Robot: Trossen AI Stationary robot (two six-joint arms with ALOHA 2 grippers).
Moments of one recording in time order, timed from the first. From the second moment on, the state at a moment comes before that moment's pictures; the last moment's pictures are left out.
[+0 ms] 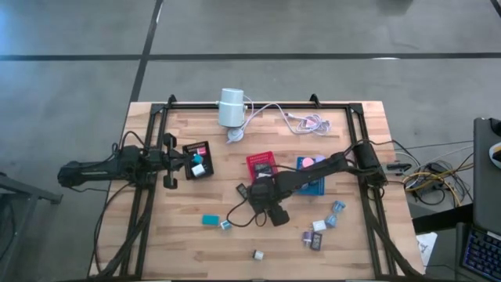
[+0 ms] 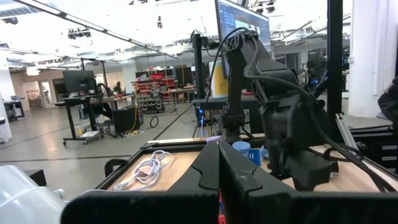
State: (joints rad) left arm 0.04 0.02 0.04 0.14 -0.04 0.13; right arm 0.20 2.09 1.45 -0.70 -0.10 -0.16
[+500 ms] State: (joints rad) left arm 0.04 0.02 0.04 0.14 -0.04 0.13; right arm 0.21 2.04 1.45 -0.70 -0.12 -0.16
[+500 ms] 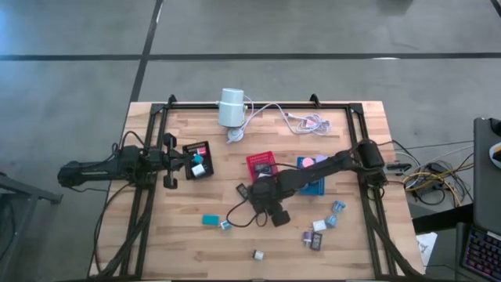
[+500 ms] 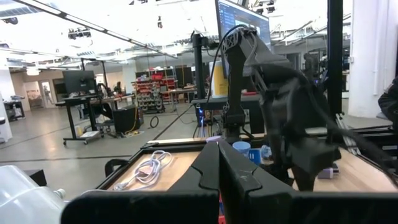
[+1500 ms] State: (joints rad) left arm 0.04 0.02 0.04 0.14 -0.04 0.13; right arm 0.16 0.99 0.52 0.50 -0.10 -0.02
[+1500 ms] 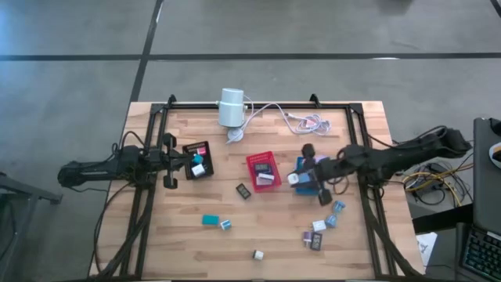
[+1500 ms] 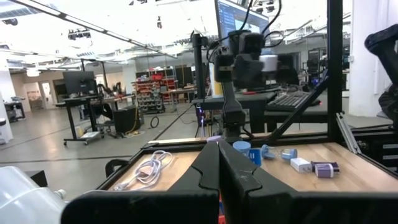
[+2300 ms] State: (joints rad) left arm 0.04 0.02 0.04 0.14 -0.05 0.16; right arm 0.16 0.54 0.13 0.69 0.08 -0.14
